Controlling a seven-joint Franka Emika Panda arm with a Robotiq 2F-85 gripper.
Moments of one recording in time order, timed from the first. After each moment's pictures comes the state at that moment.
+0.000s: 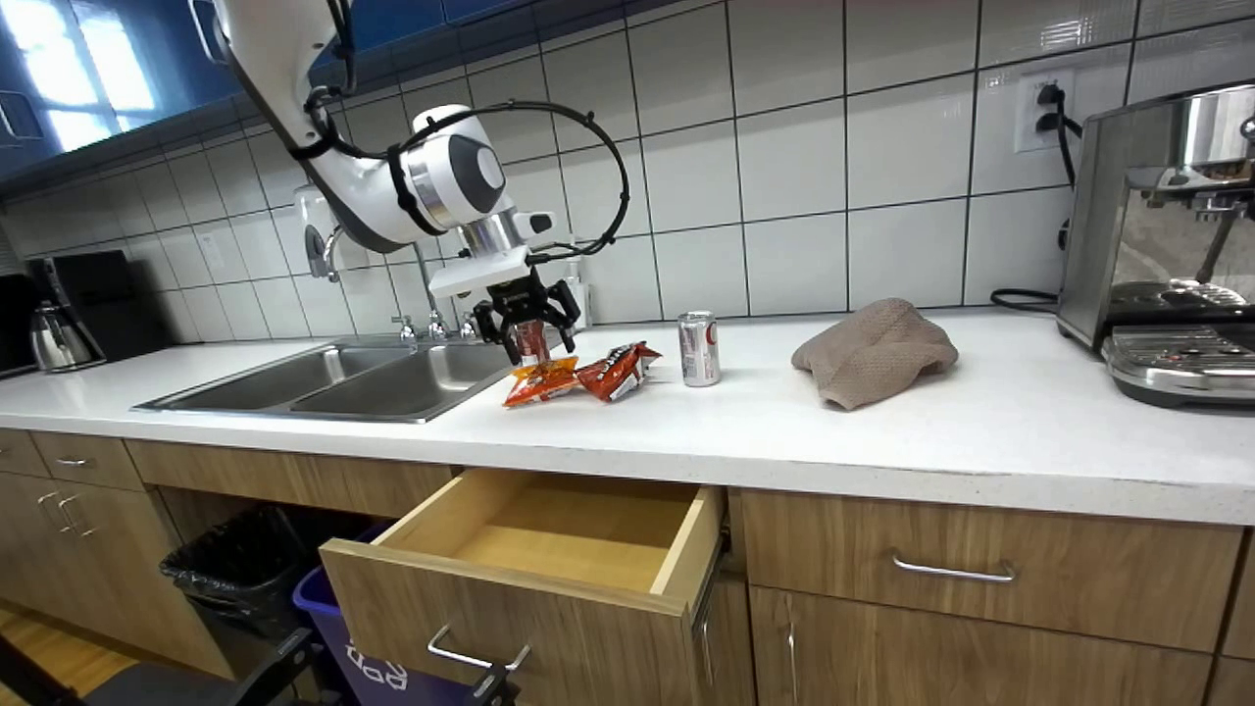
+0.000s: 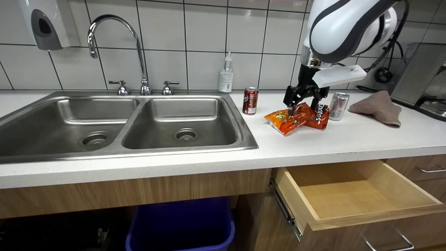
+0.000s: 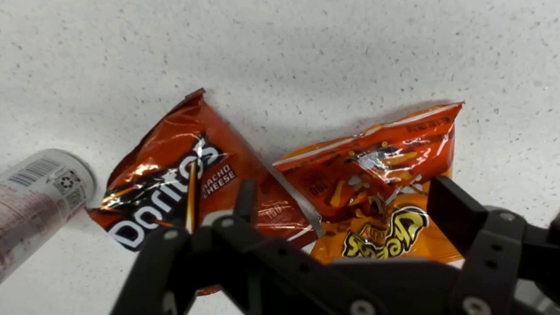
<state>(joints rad) 0.11 0.40 -0.02 -2.00 -0.25 2.56 0.12</state>
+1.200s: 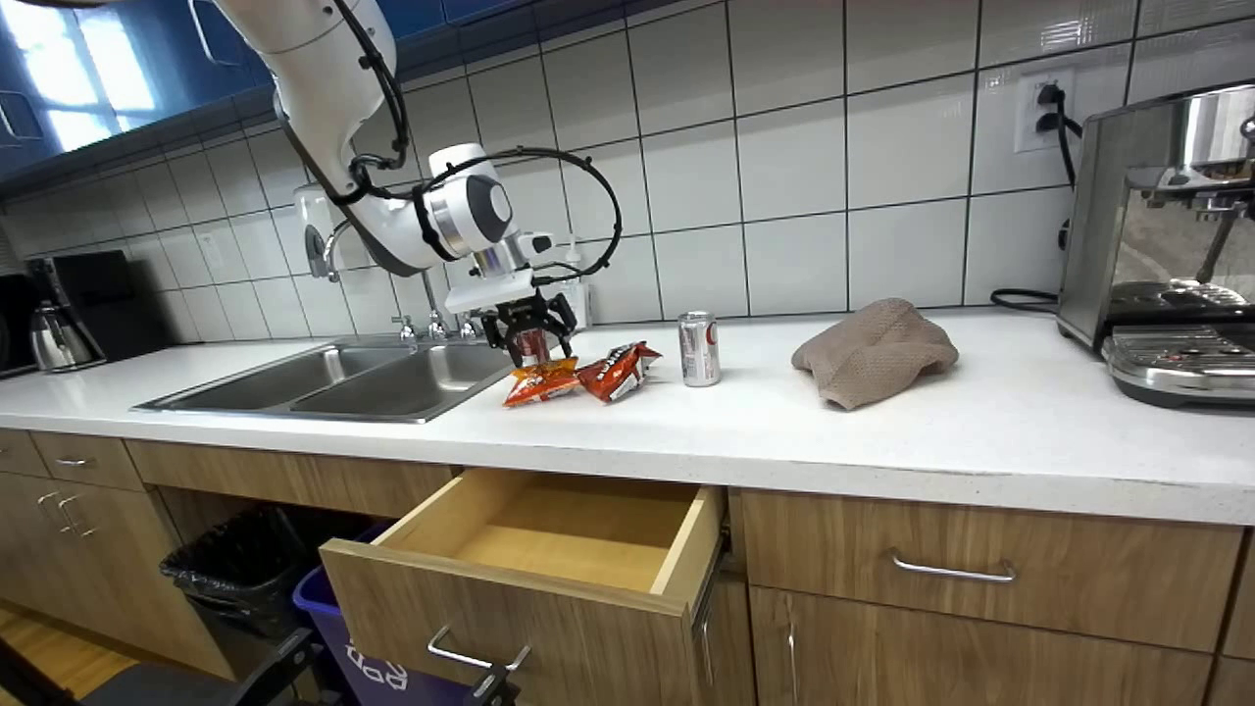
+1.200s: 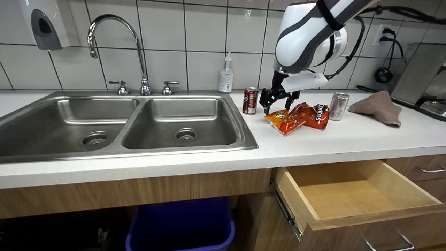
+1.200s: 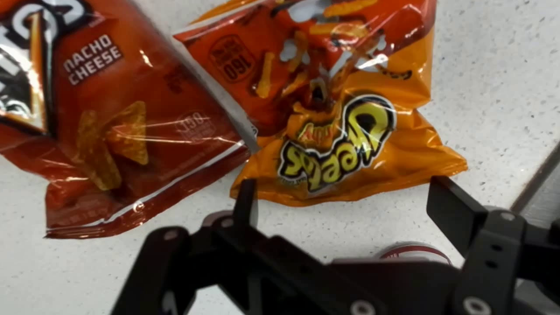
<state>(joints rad) 0.16 0.65 -0.02 -1.68 -0.21 2.55 0.12</state>
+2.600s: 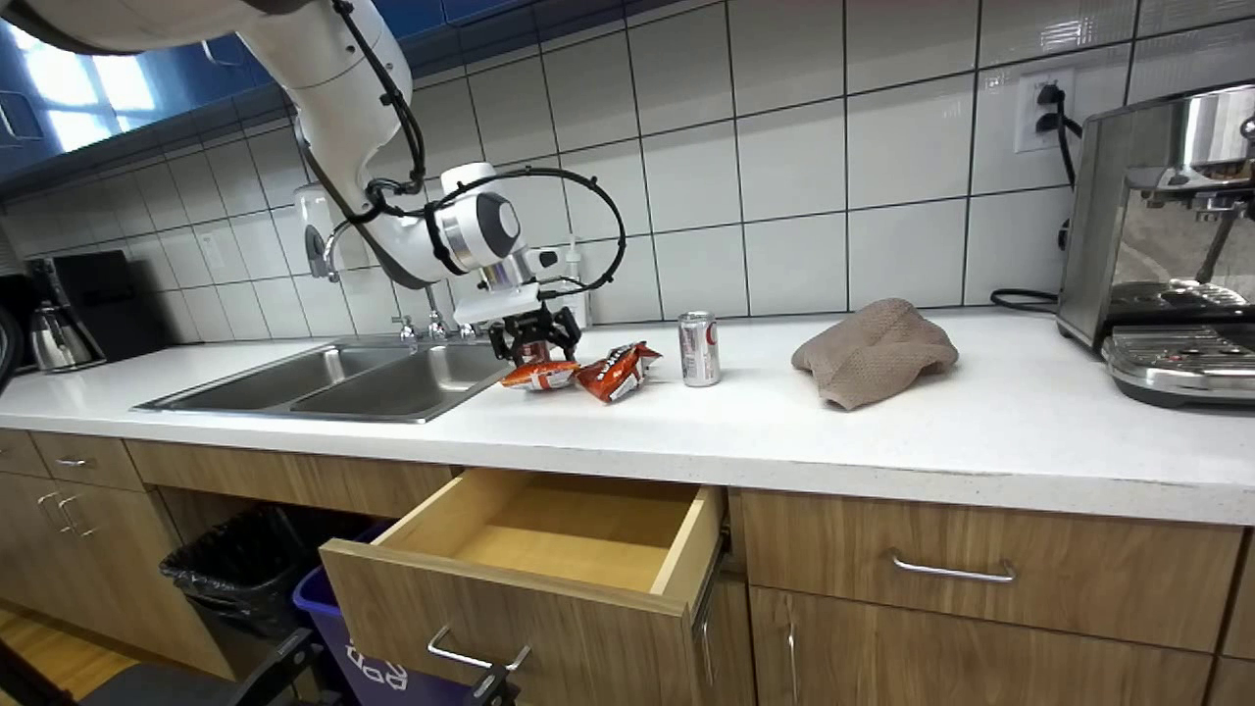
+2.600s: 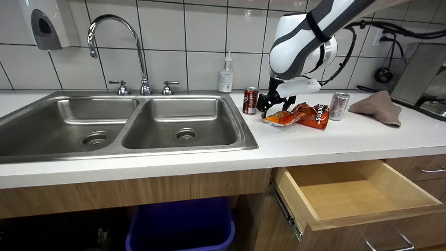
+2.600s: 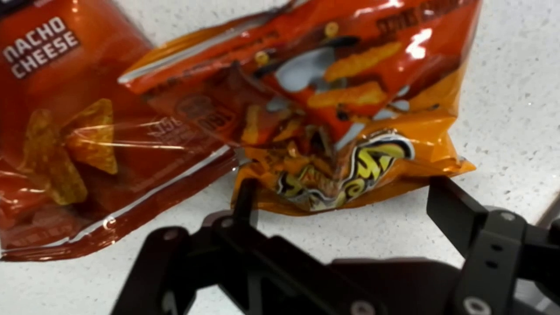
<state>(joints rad) 0.16 0.74 -0.02 -1.59 -0.20 2.51 0.12</state>
